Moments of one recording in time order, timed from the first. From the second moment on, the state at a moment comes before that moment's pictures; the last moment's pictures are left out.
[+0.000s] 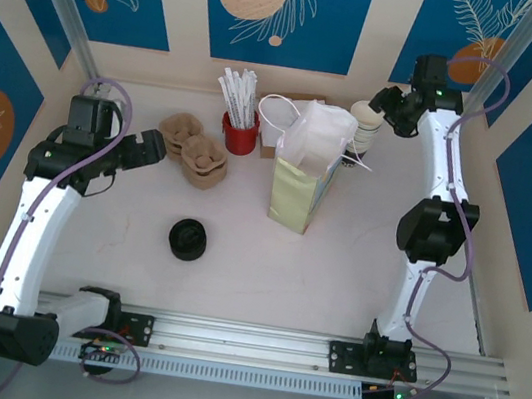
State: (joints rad) left arm -0.09 1.10 1.33 -1.00 0.05 -0.42; right arm 0.01 2.12 2.30 -1.09 -0.15 0.55
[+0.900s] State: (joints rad) left arm -0.09 1.16 1.32 -1.00 0.08 -0.41; right arm 0.01 2.18 2.31 -1.09 -0.10 0.52
